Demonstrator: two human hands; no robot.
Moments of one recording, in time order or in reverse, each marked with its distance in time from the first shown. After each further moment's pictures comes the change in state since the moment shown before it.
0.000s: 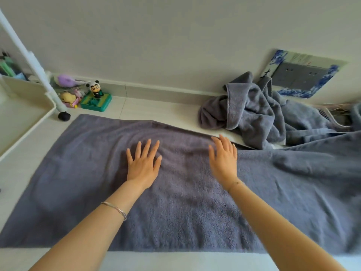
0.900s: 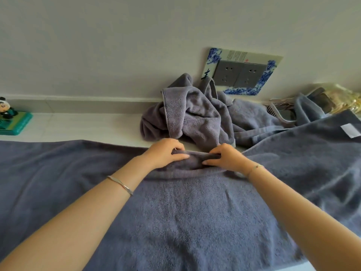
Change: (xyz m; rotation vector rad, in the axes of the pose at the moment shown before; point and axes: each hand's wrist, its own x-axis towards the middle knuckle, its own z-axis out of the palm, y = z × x) left_hand 0.109 0.213 -0.018 -0.352 -0.167 0.647; right_hand 0.078 0.170 -0.111 0.017 -0.521 -0.112
